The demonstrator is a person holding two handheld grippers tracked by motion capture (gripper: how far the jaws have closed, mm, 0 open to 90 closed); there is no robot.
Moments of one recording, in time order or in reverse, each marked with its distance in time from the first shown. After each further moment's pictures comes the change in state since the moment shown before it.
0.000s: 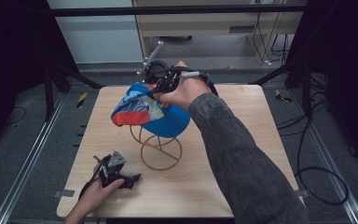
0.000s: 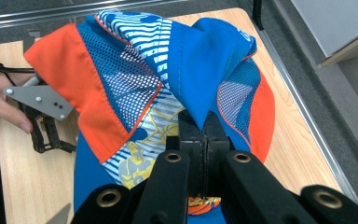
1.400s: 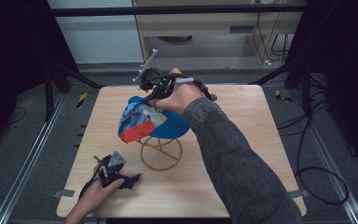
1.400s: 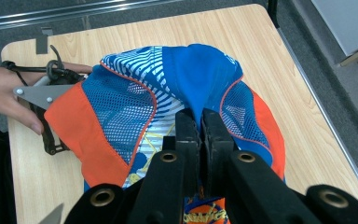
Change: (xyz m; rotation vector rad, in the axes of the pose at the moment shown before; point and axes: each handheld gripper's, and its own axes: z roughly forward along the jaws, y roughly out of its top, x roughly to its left) left arm 0.000 0.000 0.000 -0.002 -0.001 -0.001; right arm 0.008 -0.001 0.018 0.004 0.042 0.002
